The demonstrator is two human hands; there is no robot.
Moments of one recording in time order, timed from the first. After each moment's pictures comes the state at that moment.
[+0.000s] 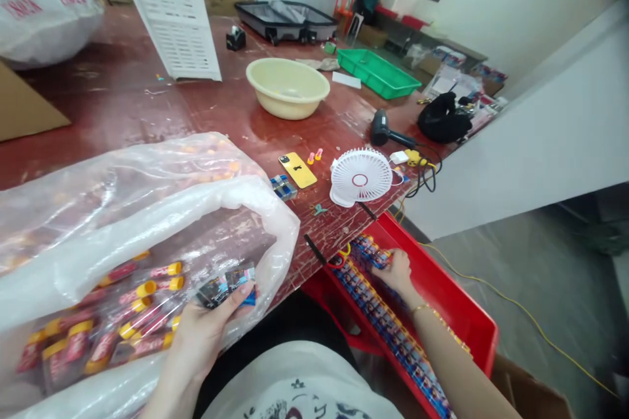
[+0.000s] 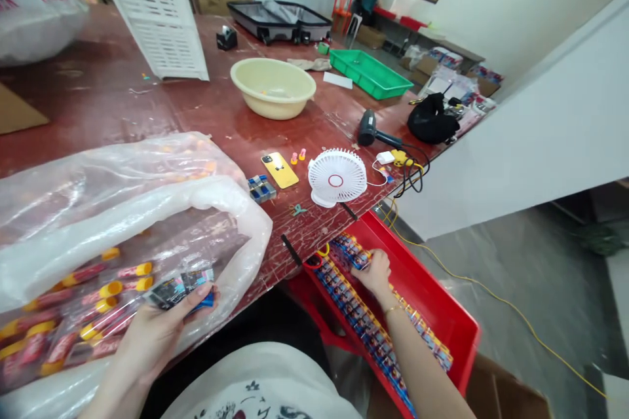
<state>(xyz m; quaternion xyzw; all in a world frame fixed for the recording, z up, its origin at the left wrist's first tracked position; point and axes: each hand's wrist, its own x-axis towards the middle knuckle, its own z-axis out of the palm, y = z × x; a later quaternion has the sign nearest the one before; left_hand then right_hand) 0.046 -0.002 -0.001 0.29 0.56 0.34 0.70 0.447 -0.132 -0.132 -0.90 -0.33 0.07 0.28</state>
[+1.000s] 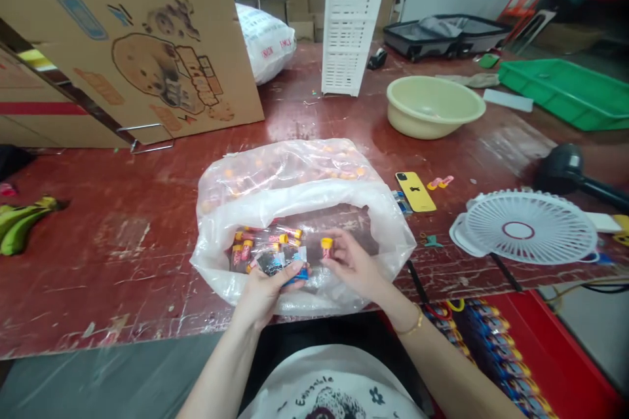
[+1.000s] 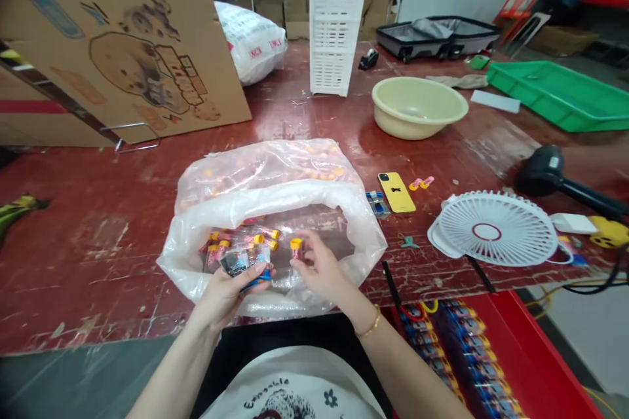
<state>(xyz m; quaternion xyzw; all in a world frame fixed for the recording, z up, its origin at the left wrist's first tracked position) -0.030 -0.024 0.020 0.21 0.57 0.48 0.63 0.155 0.017 -0.026 -0.44 -0.64 0.52 0.35</state>
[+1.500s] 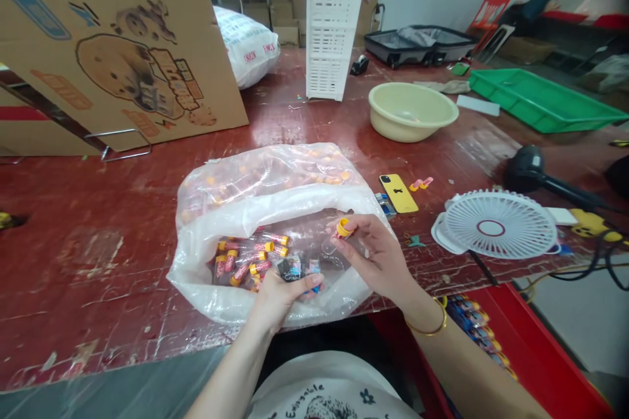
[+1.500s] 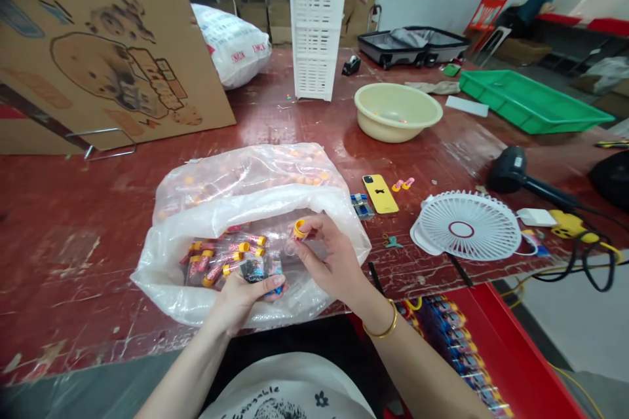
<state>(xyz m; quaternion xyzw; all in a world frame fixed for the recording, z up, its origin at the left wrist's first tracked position) 0.003 -0.010 0.010 0.30 0.55 0.40 0.67 0.187 0.028 0.042 -0.37 -0.67 0.39 0.51</state>
